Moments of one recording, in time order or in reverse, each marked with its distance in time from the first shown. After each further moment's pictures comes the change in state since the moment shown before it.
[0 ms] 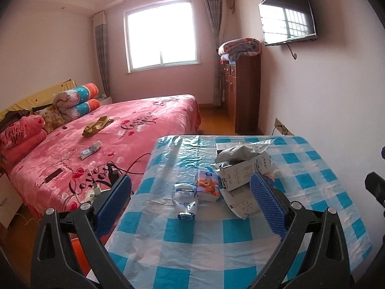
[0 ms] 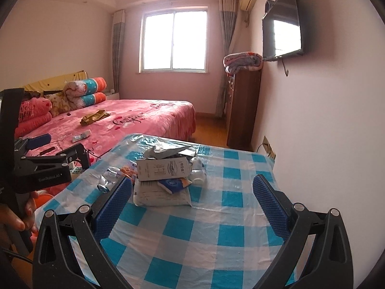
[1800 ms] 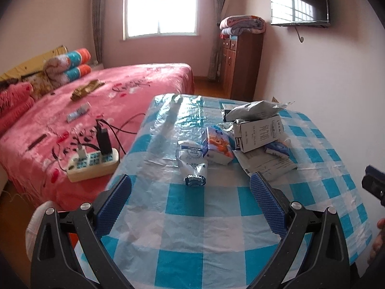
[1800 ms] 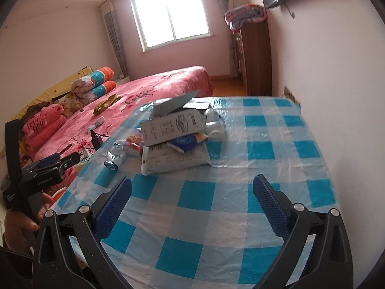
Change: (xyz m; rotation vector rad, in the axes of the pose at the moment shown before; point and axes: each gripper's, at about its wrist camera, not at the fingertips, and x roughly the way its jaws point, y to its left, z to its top) left arm 0.065 0.037 -0.058 -0.086 0.190 -0.095; right arm 0.066 -0.027 -0.054 0.208 0.224 0.176
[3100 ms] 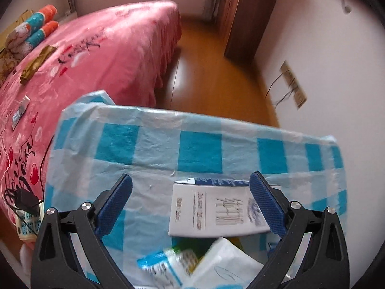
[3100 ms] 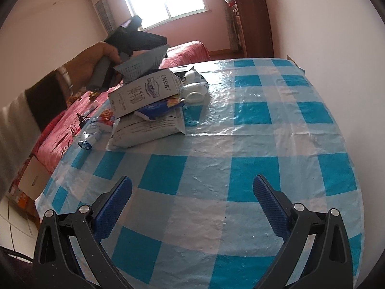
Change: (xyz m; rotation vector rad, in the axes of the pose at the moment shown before) left arm 0.313 -0.105 0.194 -0.027 0.467 -0.012; right arm 0.060 -0.061 -0.026 0.057 0.134 0.038
